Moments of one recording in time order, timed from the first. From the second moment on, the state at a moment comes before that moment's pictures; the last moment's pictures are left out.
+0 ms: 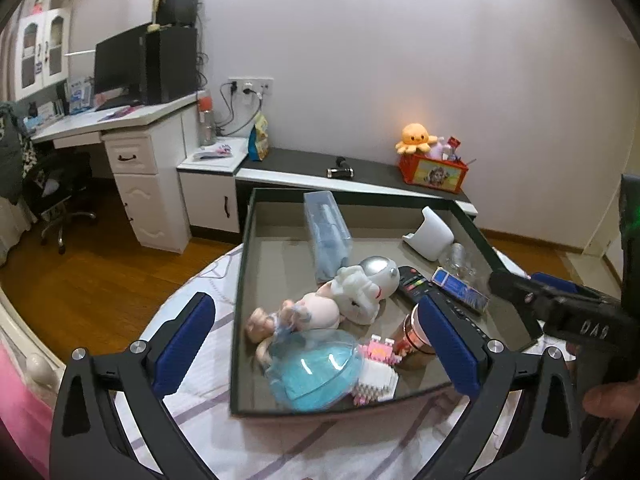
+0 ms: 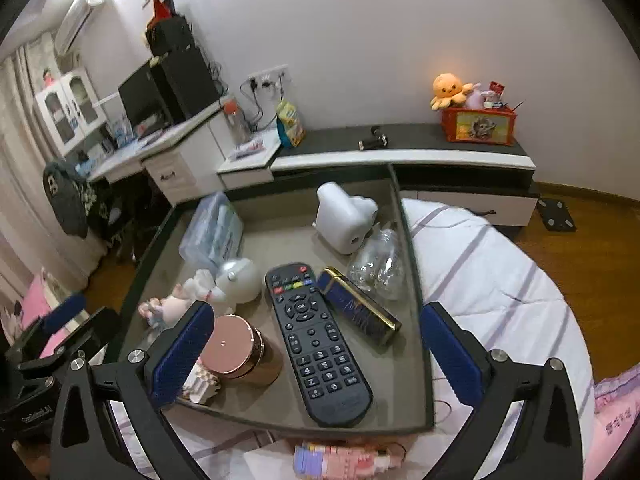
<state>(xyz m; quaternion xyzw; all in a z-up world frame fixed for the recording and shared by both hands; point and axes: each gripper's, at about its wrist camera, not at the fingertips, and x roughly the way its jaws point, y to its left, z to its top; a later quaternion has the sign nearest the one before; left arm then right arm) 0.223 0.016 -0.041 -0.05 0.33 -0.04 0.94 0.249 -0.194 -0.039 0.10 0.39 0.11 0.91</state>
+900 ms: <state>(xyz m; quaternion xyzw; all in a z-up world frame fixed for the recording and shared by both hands) 0.092 0.016 -0.046 -0.06 0.34 -0.03 0.94 0.090 -0.228 -0.037 0.11 0.37 0.09 0.92</state>
